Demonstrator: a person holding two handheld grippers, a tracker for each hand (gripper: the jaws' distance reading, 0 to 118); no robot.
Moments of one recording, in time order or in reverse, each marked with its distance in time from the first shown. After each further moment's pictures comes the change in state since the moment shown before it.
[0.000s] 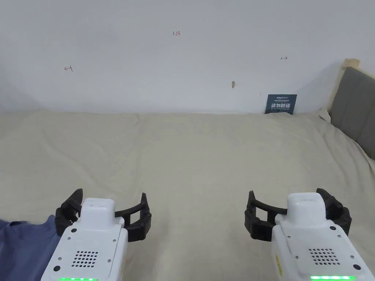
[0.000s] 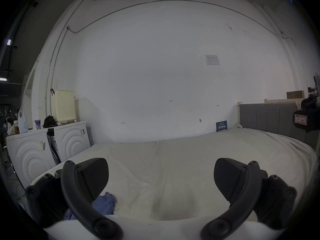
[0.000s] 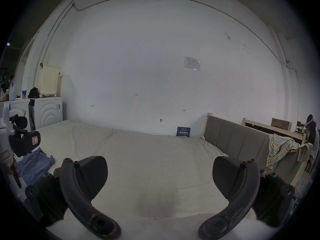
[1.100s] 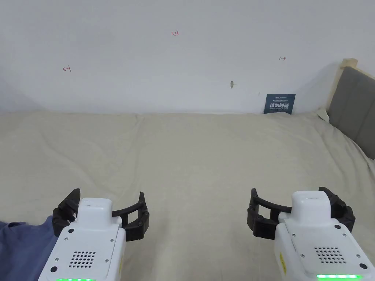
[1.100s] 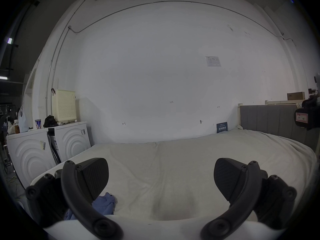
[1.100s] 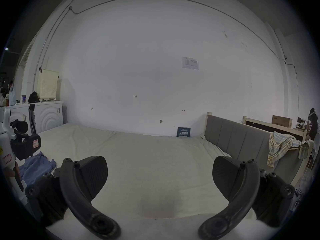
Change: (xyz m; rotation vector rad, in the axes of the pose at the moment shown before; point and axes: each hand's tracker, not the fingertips) left arm -0.001 0.001 0.000 0.006 0.004 0.012; right arm 0.007 0.004 -0.001 0.009 0.003 -0.030
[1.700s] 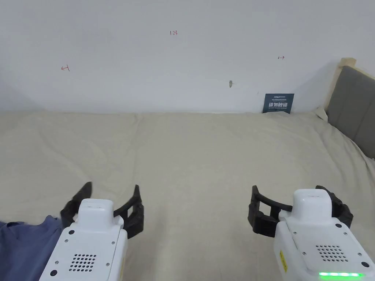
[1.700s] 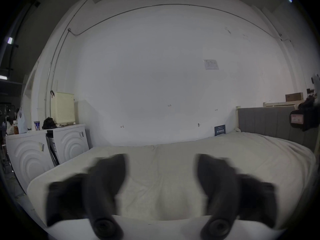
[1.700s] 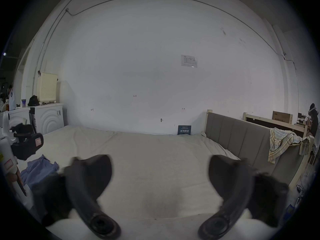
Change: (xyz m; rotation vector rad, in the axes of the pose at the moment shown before) left arm 0.005 0.005 0.008 0.034 -0.024 0.009; right arm 0.000 0.004 0.003 -0.017 0.006 -0.033
